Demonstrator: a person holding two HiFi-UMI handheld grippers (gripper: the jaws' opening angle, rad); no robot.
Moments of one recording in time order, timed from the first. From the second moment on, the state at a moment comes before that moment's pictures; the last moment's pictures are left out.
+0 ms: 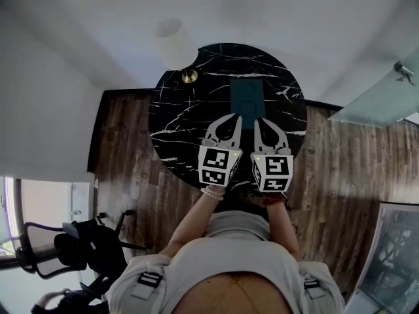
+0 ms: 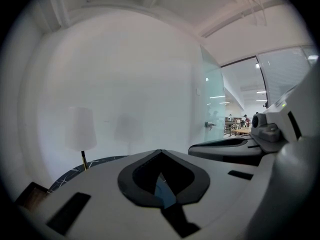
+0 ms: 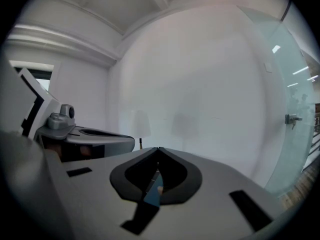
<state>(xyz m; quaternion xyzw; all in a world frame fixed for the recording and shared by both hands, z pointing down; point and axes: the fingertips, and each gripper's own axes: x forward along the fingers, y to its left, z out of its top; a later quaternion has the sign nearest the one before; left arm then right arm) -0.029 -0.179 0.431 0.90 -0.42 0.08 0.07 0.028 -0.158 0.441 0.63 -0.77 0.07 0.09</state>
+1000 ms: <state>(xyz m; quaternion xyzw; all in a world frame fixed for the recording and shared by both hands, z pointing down) -0.088 -0.224 0.489 0.84 -0.51 0.11 0.14 0.041 -0.202 0.467 0.59 -0.79 0.10 0.14</state>
